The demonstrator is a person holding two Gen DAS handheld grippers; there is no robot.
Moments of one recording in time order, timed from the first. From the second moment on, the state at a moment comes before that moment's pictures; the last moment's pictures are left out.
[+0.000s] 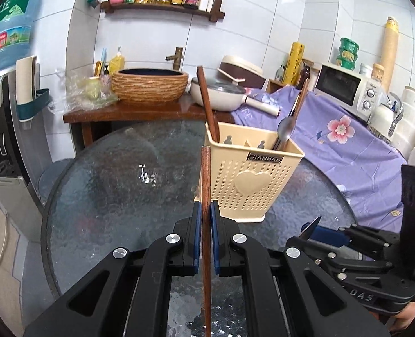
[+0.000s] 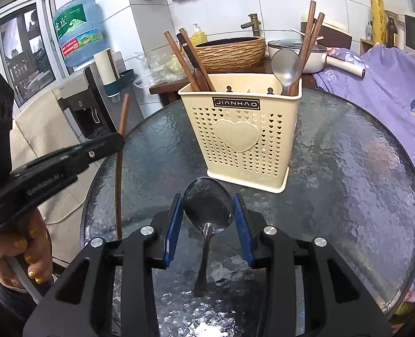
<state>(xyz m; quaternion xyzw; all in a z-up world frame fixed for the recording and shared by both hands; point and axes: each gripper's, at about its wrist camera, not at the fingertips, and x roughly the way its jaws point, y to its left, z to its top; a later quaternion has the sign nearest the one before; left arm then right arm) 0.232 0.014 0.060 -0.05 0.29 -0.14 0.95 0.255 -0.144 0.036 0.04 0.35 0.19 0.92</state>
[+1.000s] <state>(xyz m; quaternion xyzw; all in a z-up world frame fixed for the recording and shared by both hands) 0.221 0.017 0.072 -0.05 0.26 -0.14 0.95 0.253 -0.142 0.042 0.04 0.35 0.20 0.91</state>
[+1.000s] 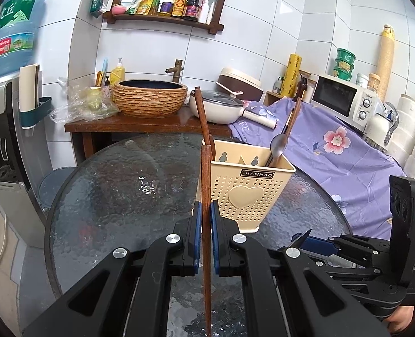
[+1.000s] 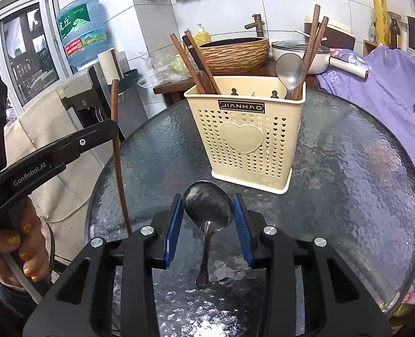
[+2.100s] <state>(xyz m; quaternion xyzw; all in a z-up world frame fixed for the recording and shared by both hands) 0.221 -0.001 0.213 -0.03 0.16 -0.18 0.97 0.296 -0.176 0.187 0.05 0.28 0.22 0.93</state>
